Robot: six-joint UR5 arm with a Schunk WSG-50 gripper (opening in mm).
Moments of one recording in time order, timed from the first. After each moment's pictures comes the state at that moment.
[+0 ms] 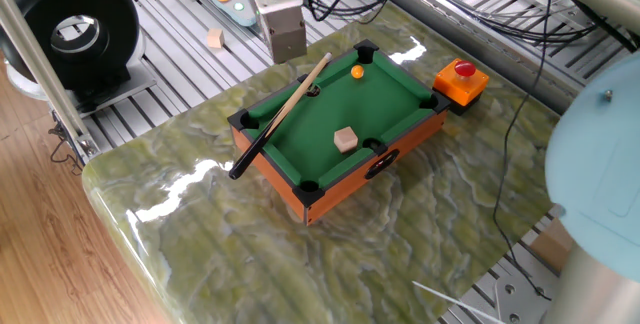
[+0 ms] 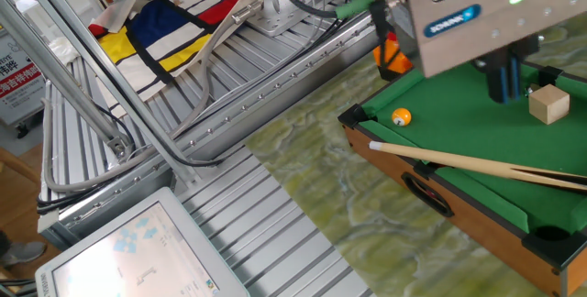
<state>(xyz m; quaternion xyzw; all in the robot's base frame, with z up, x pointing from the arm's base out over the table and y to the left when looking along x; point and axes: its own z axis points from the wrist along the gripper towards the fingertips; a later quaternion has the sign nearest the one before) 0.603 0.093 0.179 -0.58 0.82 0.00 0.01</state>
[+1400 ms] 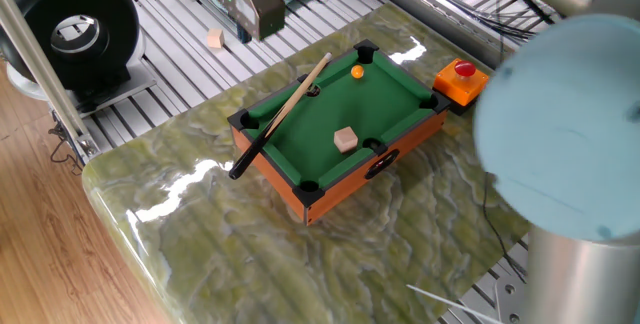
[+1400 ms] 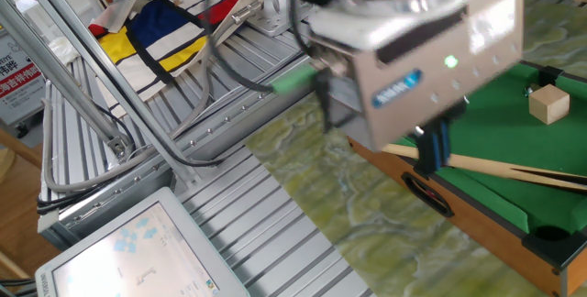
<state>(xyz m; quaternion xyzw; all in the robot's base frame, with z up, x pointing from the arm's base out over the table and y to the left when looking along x) 0.685 0.096 0.158 -0.72 0.69 -0.05 0.06</state>
